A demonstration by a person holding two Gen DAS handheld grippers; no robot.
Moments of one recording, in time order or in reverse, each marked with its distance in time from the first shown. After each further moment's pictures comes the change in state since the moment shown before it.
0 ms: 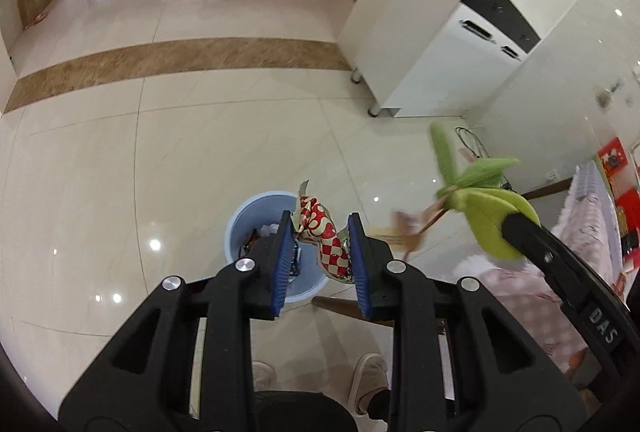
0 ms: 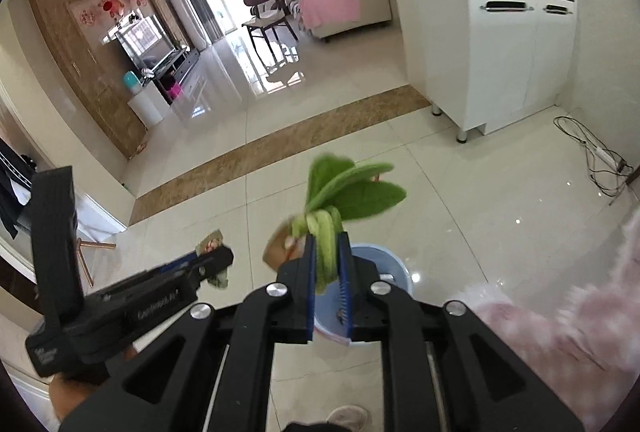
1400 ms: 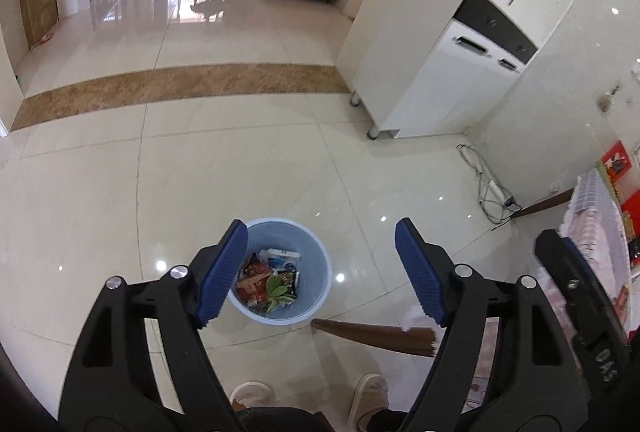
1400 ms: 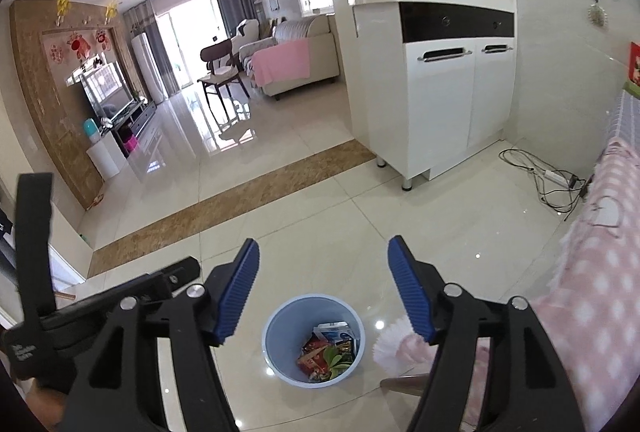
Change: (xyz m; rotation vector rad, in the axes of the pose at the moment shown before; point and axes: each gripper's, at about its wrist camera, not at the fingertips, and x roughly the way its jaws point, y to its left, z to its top) left arm -0.026 -0.042 0.007 0.035 -0.105 0.019; right arm -0.056 -0.036 -0.006 0.053 -0.233 -0.194
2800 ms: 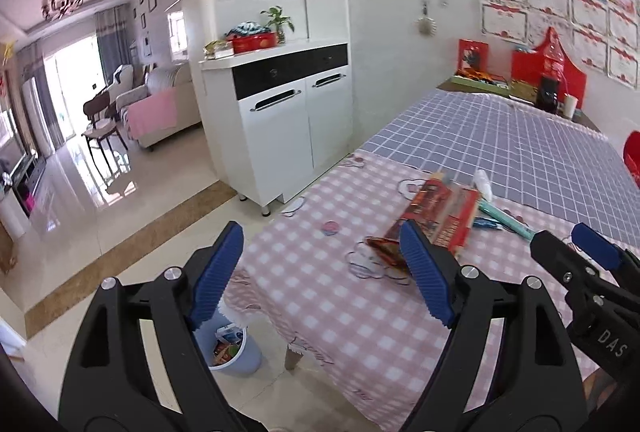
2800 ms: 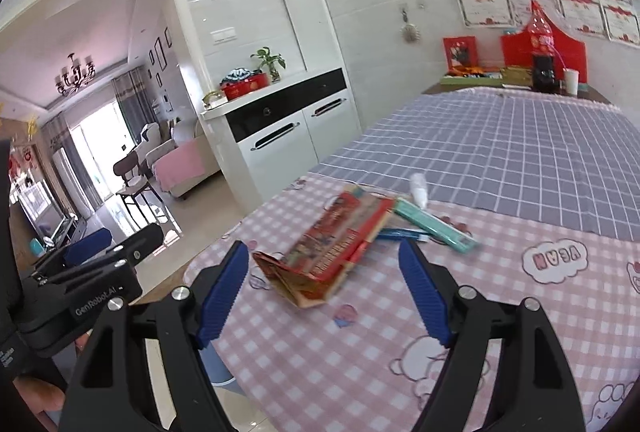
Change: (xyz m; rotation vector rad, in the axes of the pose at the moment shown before) left arm -0.218 -0.328 -0.179 0.654 -0.314 -0.164; right arm -0.354 -0.255 -0.105 0.312 -0.281 -0.282
